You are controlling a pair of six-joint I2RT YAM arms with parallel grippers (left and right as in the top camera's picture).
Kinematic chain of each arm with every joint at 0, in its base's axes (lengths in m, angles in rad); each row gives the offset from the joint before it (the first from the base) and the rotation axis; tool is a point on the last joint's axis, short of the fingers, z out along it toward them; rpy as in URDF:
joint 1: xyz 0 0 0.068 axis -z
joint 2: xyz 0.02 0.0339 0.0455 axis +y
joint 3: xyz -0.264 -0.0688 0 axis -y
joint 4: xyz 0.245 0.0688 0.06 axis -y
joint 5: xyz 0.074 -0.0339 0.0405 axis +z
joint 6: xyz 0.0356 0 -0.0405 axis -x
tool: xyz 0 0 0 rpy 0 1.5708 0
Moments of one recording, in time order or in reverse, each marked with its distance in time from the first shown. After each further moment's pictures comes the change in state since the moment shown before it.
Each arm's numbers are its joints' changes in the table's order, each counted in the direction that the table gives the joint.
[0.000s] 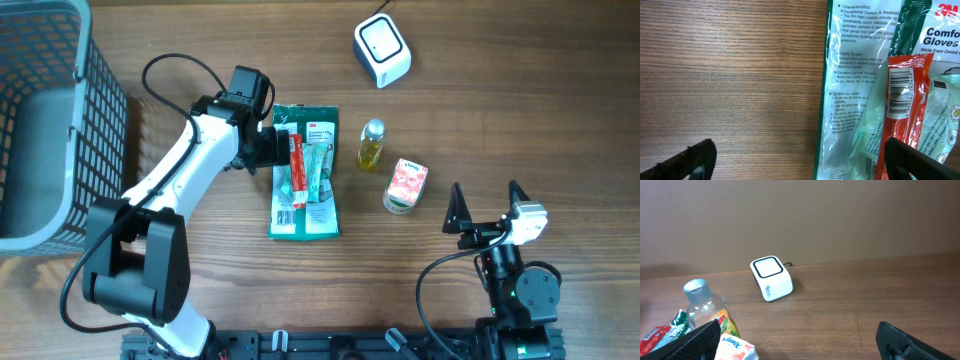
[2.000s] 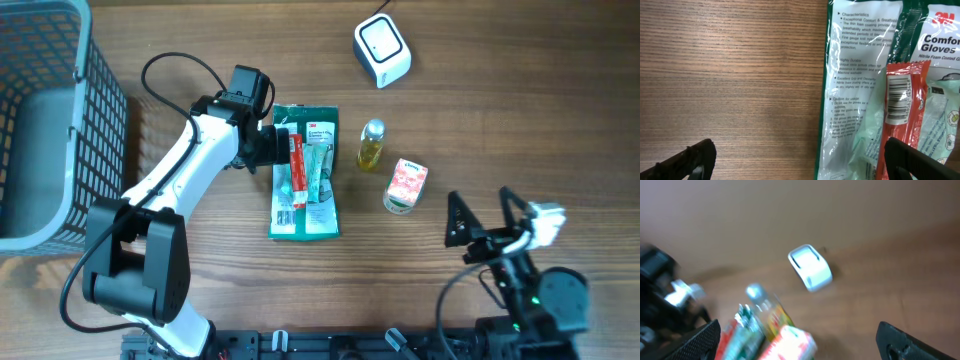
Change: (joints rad) left arm 0.000 0.000 0.000 0.015 0.007 0.000; right arm 0.000 0.067 0.338 -0.372 0.153 -0.219
